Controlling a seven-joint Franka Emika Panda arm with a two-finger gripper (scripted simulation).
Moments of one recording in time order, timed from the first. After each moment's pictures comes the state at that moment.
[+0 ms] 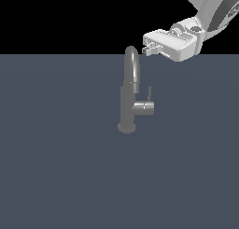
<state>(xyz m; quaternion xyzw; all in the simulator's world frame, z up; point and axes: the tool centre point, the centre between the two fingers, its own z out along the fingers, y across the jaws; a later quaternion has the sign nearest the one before) 0.033 -0.088 0.294 -0.72 0.39 0.41 0.41</state>
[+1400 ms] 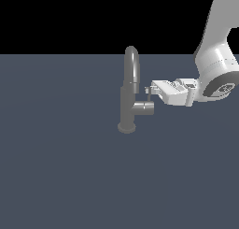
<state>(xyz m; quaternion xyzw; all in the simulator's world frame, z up) 0.046 -0.108 0.160 -0.50 0.50 0.50 0.50</state>
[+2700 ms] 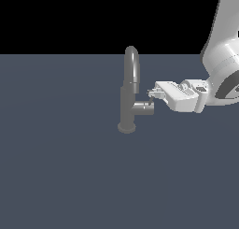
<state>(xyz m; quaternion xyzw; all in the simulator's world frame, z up) -0.009 -0.106 0.166 -0.50 0.50 0.49 0.50</state>
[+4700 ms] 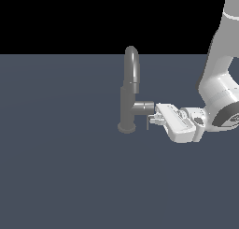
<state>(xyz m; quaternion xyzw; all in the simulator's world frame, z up) -0.027 -0.117 0.074 -0.51 0.49 0.49 0.51</state>
